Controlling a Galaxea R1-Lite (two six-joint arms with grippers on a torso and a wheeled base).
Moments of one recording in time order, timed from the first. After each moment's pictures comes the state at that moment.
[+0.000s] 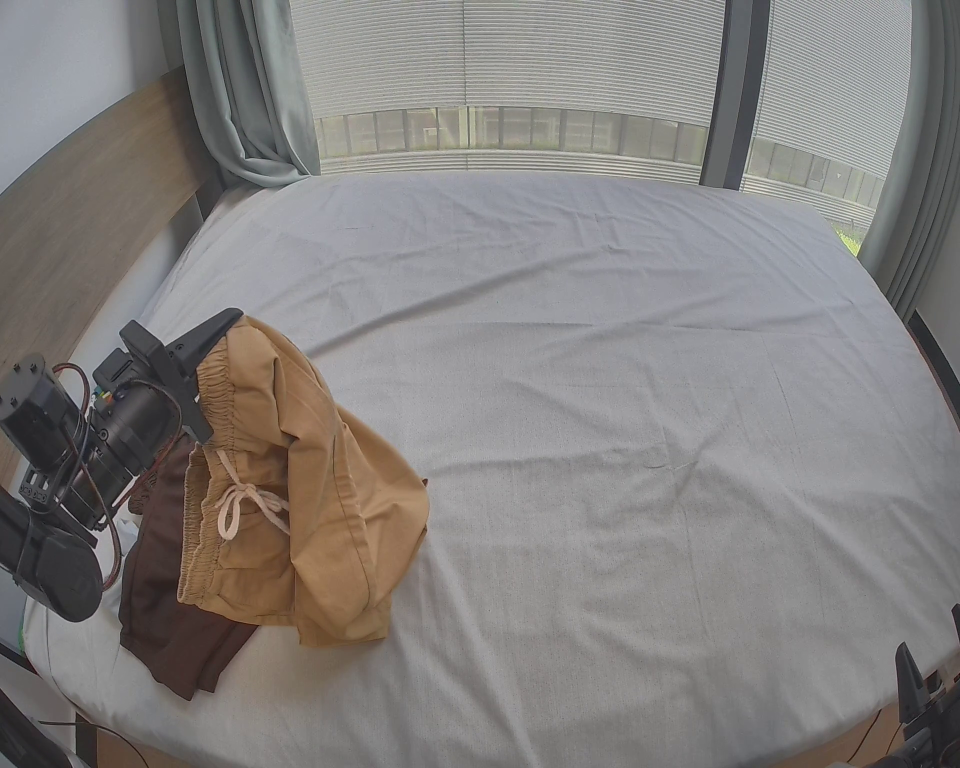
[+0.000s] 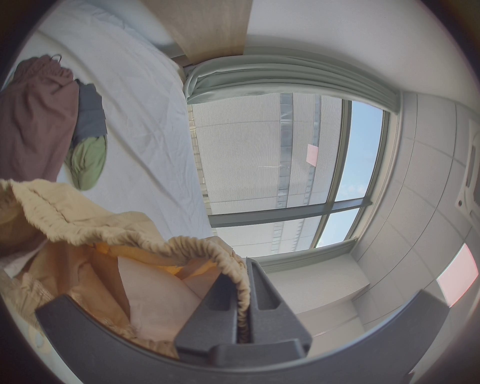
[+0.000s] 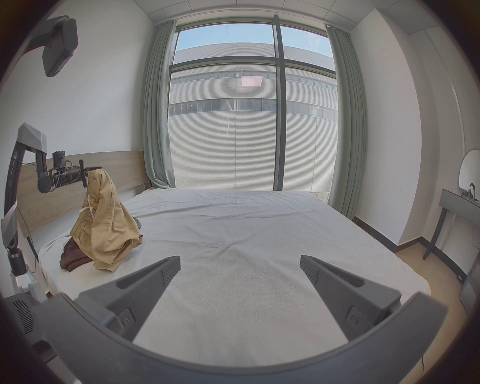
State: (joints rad) left arm -0.10 1.72 -0.49 -1.55 -0.43 -1.52; right arm 0.00 0.02 -0.02 0.00 0.01 -0.03
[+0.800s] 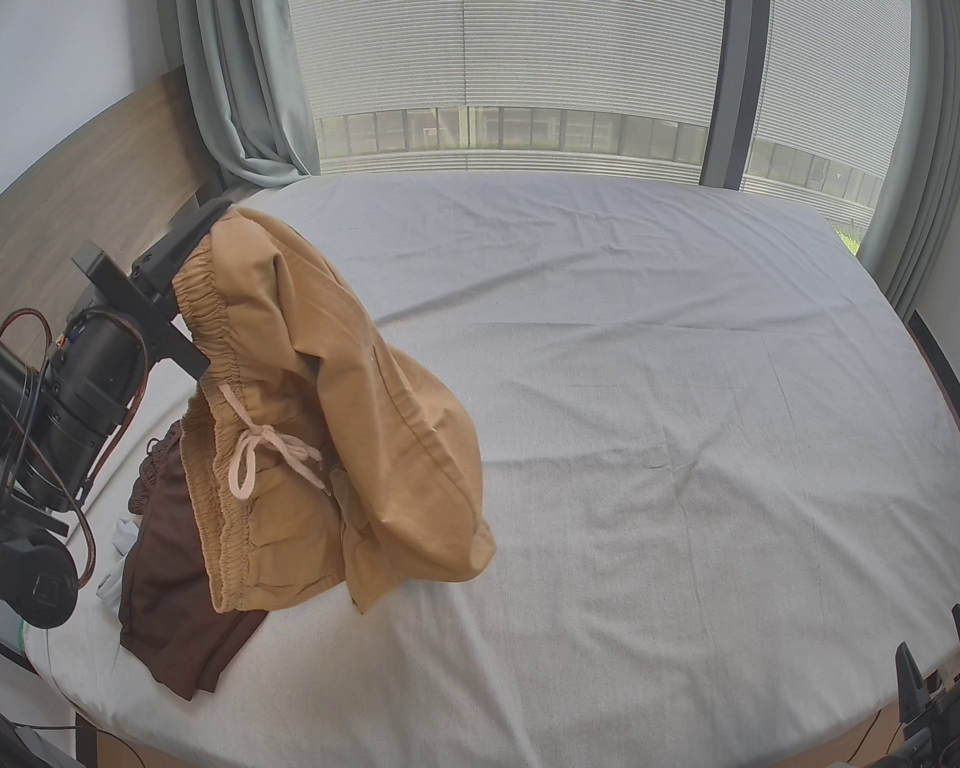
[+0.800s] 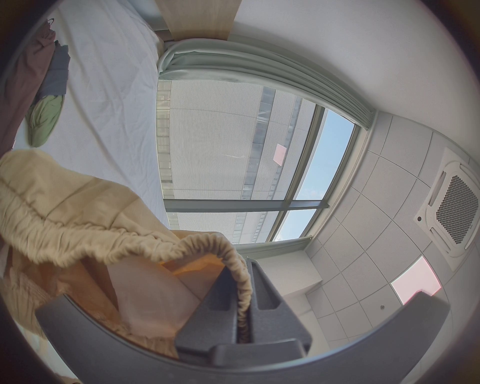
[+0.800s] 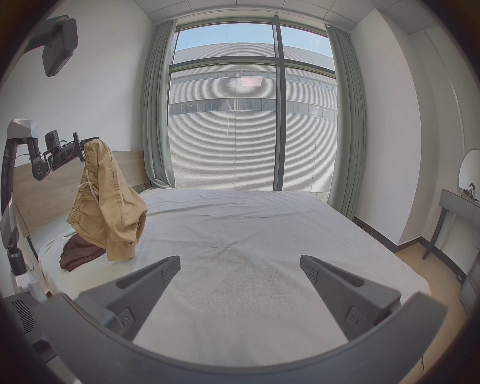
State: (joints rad) left arm -0.27 1.55 -0.56 -1.55 -0.34 -1.62; right arm 0.00 0.02 -0.02 0.00 0.01 -0.03
